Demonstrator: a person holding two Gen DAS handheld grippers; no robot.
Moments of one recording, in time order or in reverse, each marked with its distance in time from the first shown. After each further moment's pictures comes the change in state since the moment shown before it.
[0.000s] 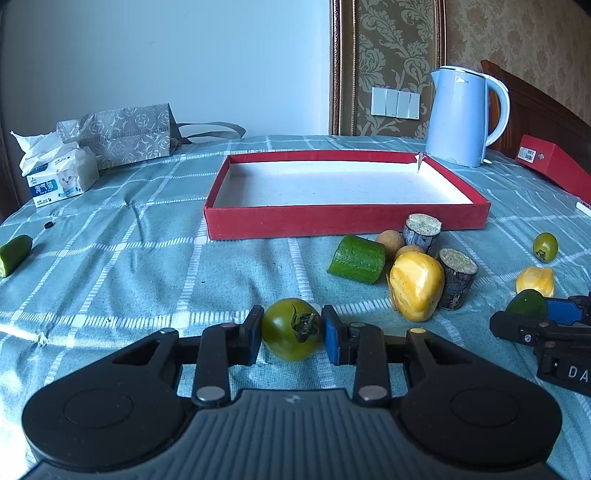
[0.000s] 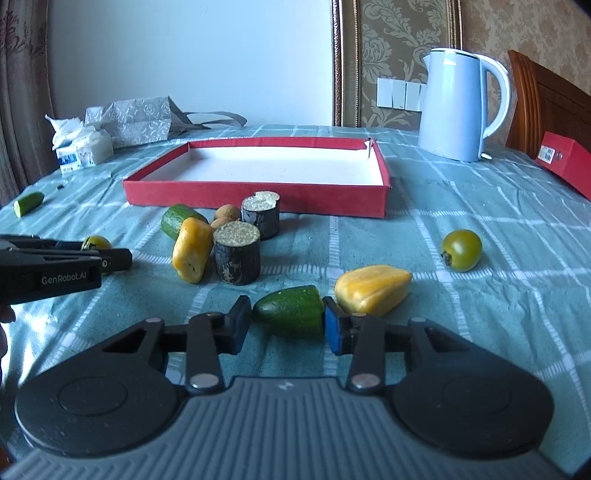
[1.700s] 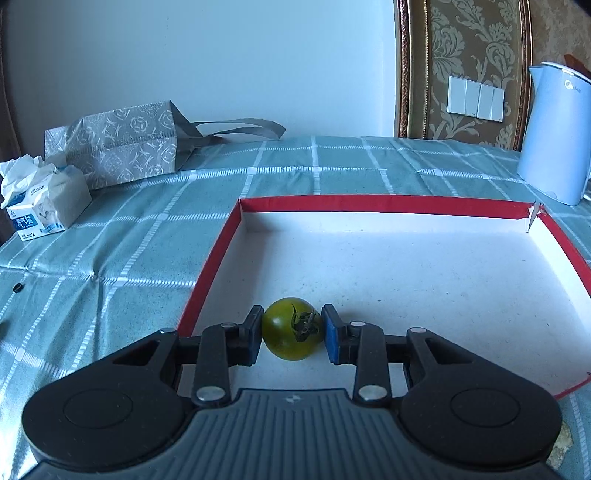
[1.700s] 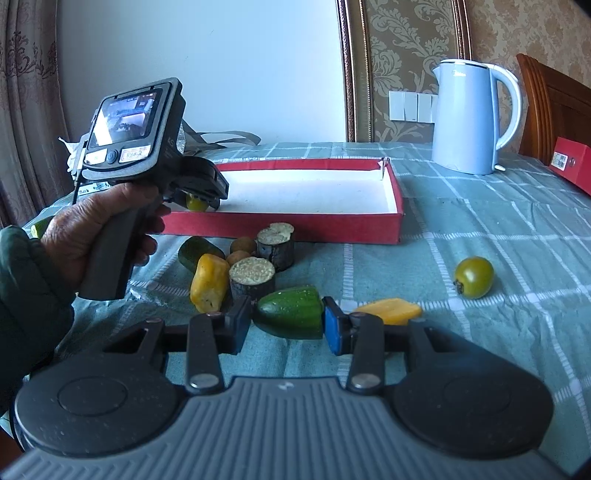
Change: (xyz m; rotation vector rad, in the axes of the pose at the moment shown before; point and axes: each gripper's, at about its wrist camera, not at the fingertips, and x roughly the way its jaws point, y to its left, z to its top) left arm 0.152 0.000 0.114 -0.051 0.082 0.184; right arm -0.002 0.000 0.016 0.002 -0.036 0.061
